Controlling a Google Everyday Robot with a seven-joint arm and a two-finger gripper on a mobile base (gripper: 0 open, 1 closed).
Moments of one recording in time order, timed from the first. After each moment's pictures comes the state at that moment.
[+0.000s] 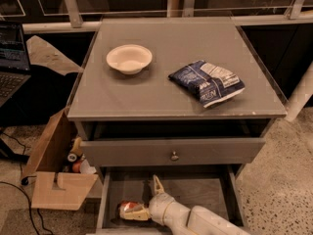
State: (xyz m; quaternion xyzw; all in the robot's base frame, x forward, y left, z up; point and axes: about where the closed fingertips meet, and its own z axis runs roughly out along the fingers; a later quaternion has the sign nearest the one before) arm 0.469 0.047 0.439 -0.31 0.75 0.29 0.51
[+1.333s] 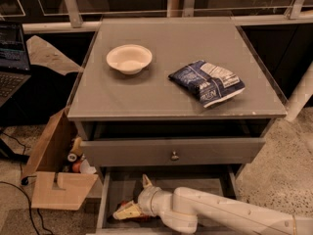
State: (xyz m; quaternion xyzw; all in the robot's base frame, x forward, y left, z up) arm 0.478 0.082 0.411 -0.39 0.79 0.26 0.41
